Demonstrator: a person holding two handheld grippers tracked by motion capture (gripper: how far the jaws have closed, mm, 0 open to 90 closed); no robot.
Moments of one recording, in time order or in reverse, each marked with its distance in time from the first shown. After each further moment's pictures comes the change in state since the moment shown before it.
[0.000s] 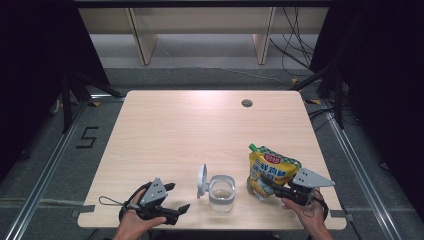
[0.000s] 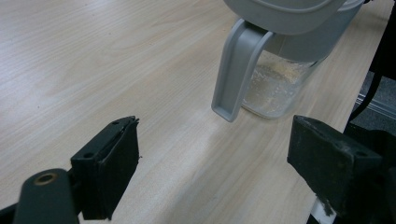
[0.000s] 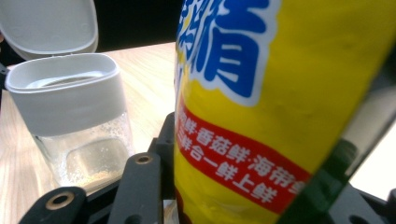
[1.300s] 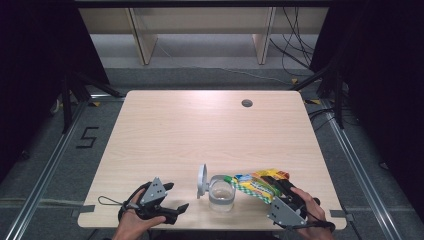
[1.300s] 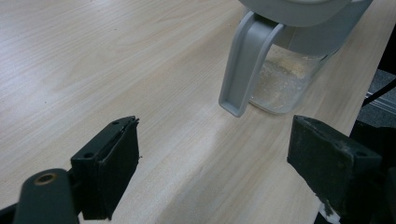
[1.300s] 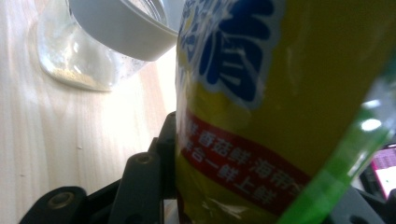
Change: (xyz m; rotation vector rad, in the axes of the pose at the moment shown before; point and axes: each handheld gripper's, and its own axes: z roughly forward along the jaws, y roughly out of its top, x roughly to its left) left arm 0.001 -0.002 0.001 0.014 0.014 -0.009; right arm 0.074 0.047 -0.010 0.352 -0.168 -0.889
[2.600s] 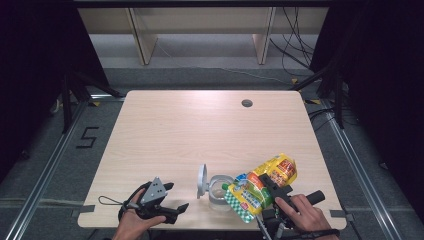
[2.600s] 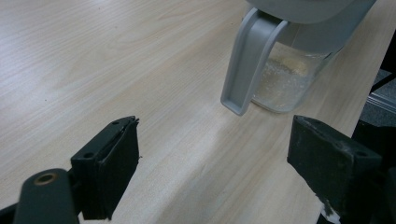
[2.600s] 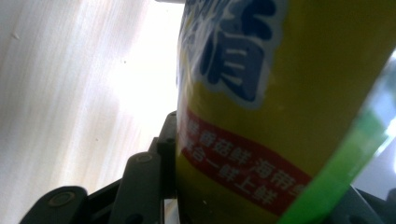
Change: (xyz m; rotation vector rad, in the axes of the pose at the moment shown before) left arm 0.002 -0.001 0.002 0.000 0.001 0.006; right arm 0.015 0.030 -0.003 0.252 -0.155 -0.617
